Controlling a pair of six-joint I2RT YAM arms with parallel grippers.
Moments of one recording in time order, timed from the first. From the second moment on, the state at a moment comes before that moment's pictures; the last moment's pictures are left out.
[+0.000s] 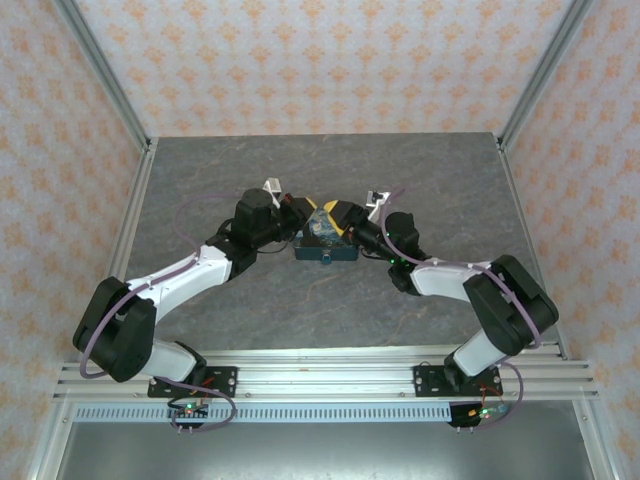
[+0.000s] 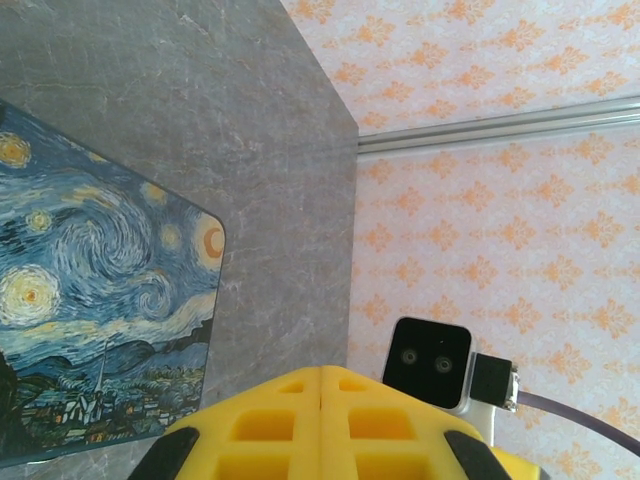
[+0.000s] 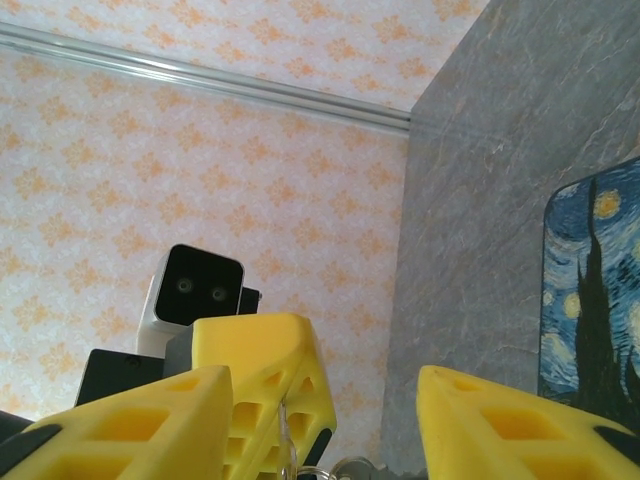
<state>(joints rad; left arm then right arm) -0.50 1.41 0.84 0.23 0.21 -1.28 0.58 1.56 0.62 0.92 -0.36 1.33</state>
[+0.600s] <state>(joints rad) -0.52 1.41 0.84 0.24 0.21 -1.28 0.59 1.59 0.64 0.96 -0.47 1.33</state>
